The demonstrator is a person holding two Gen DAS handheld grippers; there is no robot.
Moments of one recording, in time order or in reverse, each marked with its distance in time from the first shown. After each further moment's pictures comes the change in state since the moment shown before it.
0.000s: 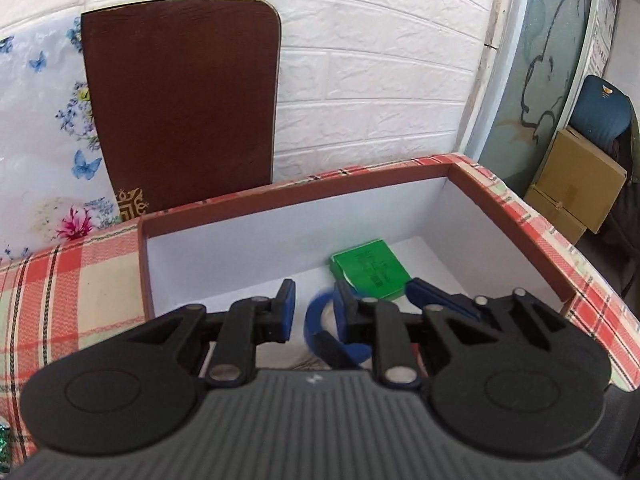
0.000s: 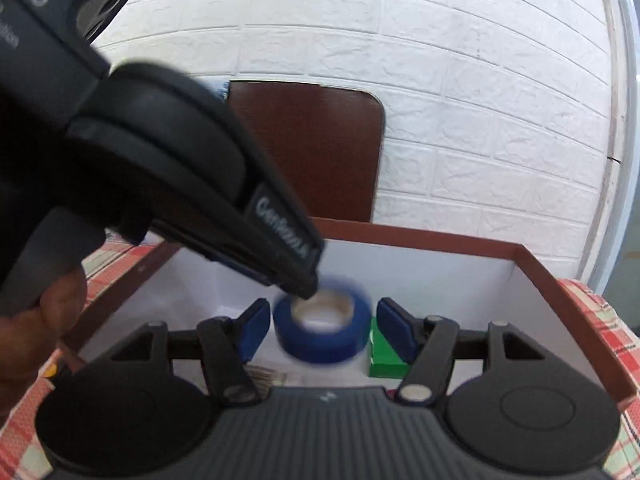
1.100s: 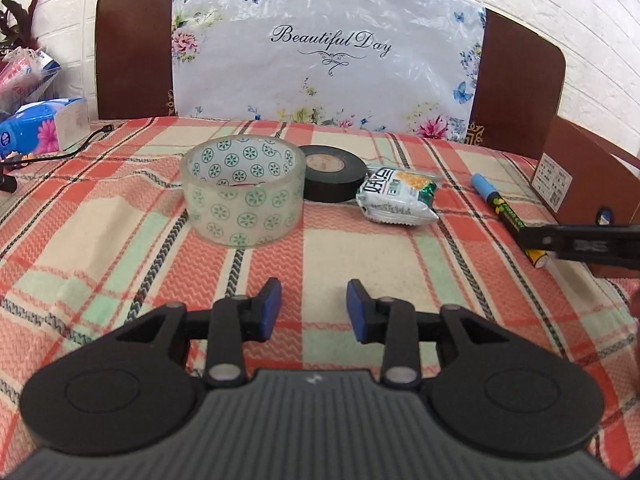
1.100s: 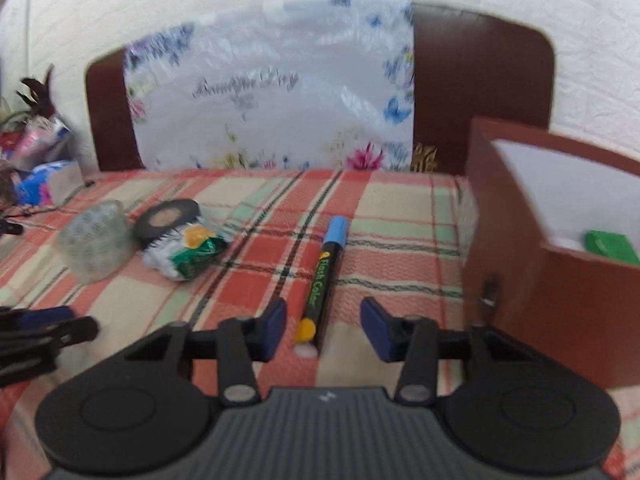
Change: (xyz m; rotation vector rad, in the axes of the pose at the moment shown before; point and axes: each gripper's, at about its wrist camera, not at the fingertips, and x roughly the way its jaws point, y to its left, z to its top) left arm -0.152 0.209 -0.223 -0.283 -0.145 0.451; right arm 0.020 0.171 -0.022 -0.002 0.247 0.223
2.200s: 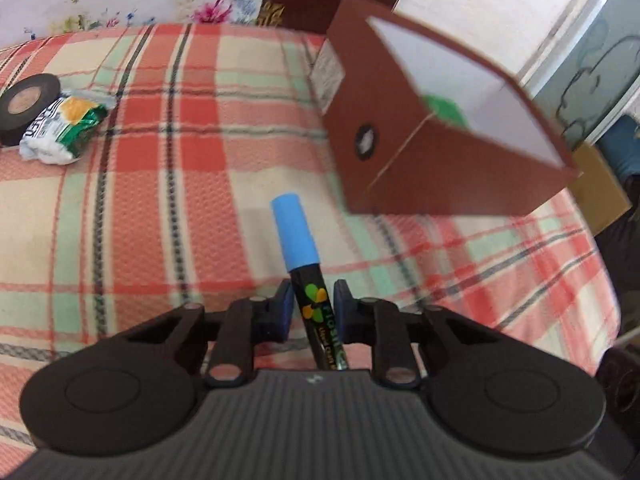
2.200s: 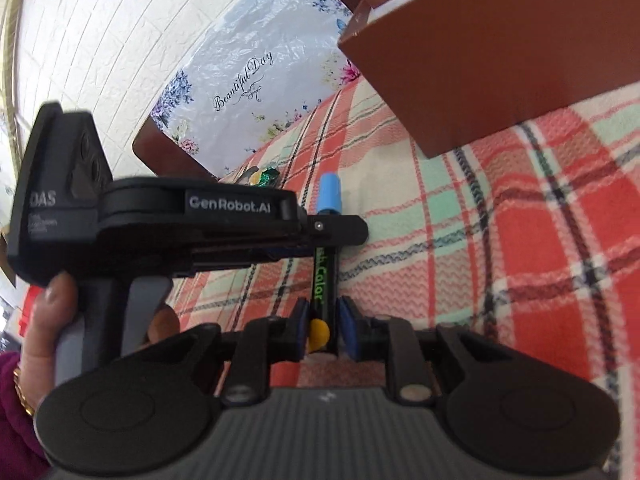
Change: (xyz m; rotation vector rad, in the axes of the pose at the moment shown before) left arm 0.005 -0.166 0.028 0.005 0.413 -0.411; right arm -0.099 -0.088 -0.100 0.477 0.114 0.419
